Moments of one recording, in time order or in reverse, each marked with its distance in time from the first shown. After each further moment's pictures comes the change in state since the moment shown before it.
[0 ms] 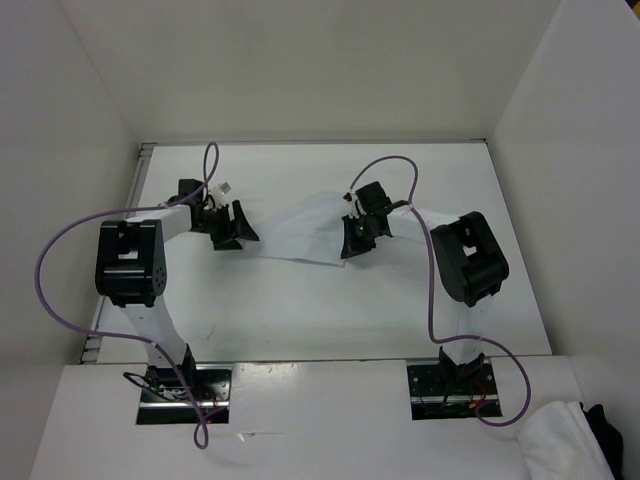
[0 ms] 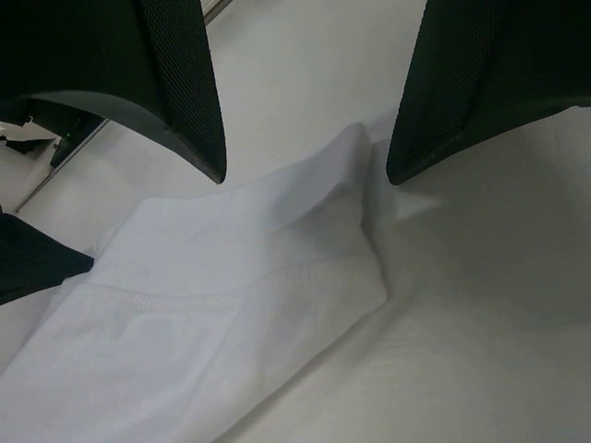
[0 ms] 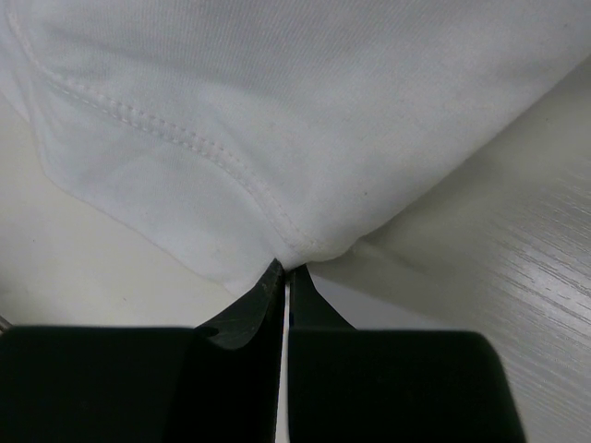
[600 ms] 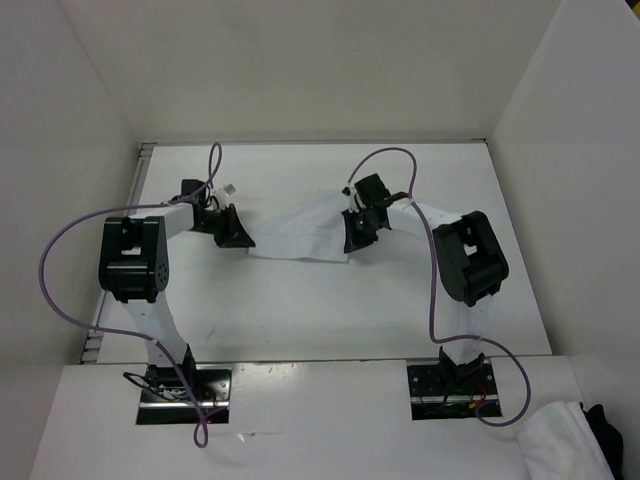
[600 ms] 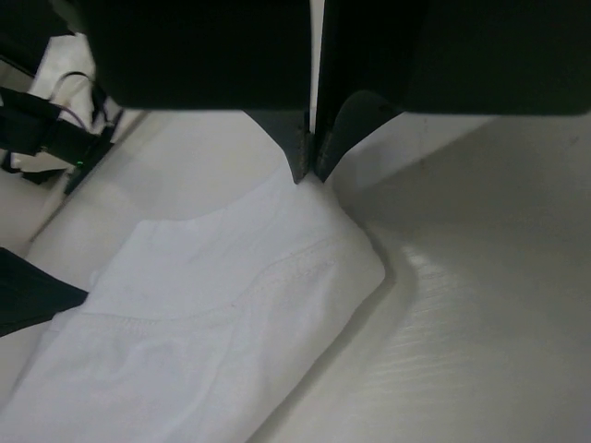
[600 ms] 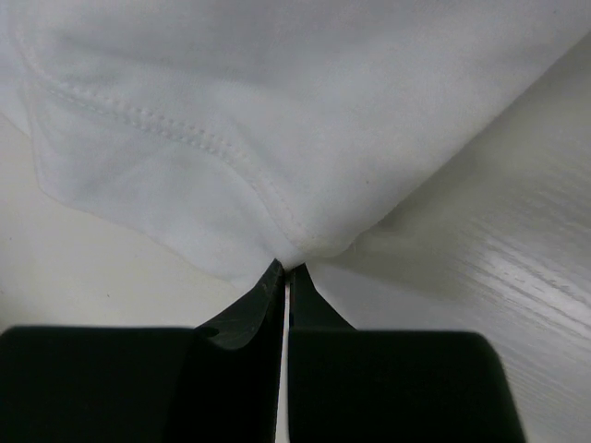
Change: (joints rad) left arm -0.017 0.050 0.006 0.004 0.082 0.040; right arm 0.000 -0.005 0.037 -0.060 0.044 -0.051
